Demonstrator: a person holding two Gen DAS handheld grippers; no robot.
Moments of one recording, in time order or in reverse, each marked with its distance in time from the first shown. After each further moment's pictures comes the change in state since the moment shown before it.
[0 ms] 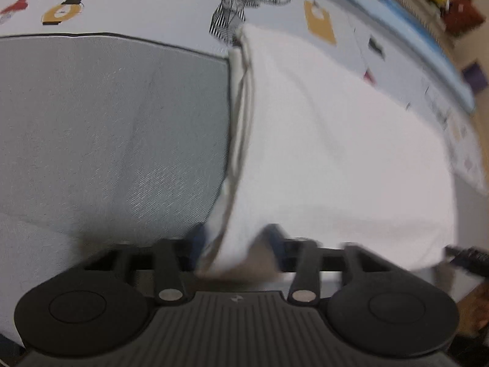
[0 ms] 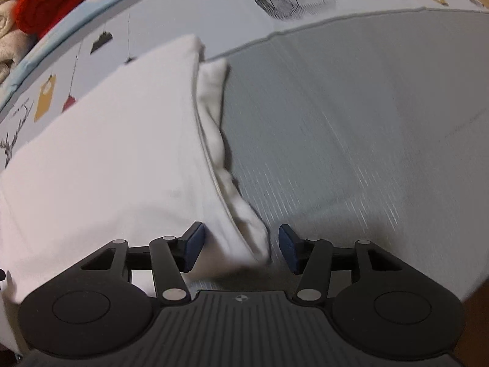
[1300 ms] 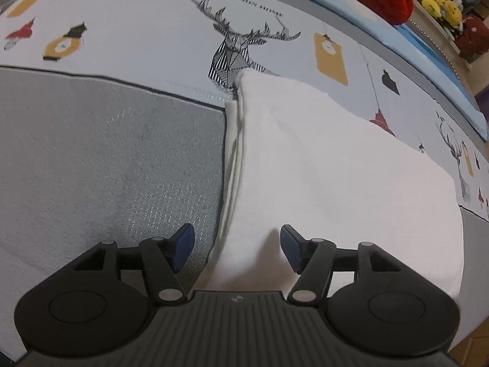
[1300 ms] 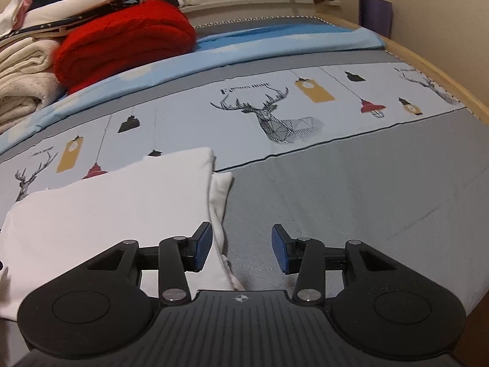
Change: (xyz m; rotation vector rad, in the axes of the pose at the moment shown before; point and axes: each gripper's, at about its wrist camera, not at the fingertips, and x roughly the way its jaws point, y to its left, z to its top) left arm 0.007 -0.020 0.037 -0.071 -0.099 0.035; right arm -0.085 0.010 -0.021 -0.135 -0.429 -0.054
